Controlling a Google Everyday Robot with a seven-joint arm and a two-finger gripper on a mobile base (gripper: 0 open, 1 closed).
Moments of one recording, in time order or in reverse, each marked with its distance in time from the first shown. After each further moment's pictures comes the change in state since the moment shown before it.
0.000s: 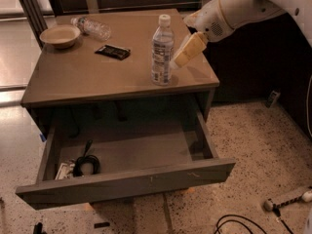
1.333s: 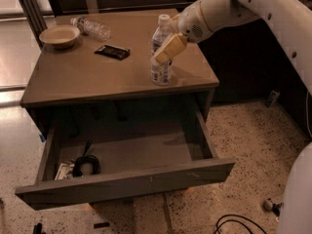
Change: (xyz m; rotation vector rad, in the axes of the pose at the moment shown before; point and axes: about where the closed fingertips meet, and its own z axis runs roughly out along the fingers) arm -0.023 -0.003 0.045 -0.057 -0.079 -0.017
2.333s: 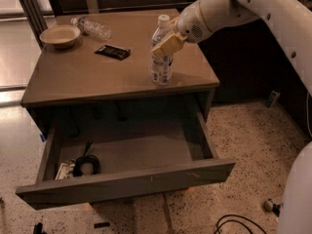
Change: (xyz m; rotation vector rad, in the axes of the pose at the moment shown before) arm 0.000 0.000 0.000 0.000 0.000 0.000
